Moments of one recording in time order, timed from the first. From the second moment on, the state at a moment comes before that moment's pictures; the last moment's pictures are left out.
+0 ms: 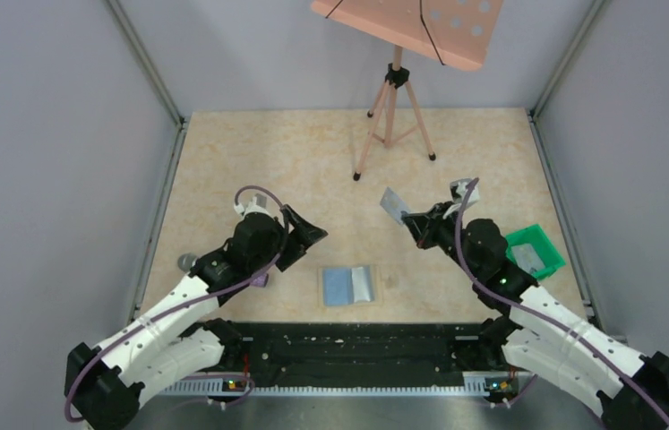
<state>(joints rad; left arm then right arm) -0.65 0.86 0.61 -0.31 -0.01 -1.26 0.67 0.78 0.46 0.23 0.03 0.42</state>
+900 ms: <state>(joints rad) -0.65 1.03 0.93 -0.64 -0.09 -0.37 -0.34 0.93 0.94 -0.88 0.00 0.56</state>
